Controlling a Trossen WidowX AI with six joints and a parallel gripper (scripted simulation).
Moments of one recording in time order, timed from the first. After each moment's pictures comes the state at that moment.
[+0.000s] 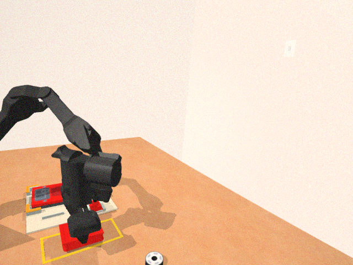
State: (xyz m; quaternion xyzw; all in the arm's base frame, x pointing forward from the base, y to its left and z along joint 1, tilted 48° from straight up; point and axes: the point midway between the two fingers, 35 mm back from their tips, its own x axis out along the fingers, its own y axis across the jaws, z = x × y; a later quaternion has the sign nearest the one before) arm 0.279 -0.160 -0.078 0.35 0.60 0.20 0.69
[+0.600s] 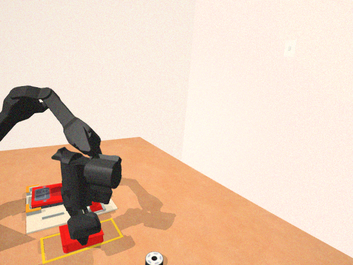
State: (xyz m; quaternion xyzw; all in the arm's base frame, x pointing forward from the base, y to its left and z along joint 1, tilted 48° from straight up) arm 0.280 -0.157 -0.081 0.35 0.60 0.20 0.69
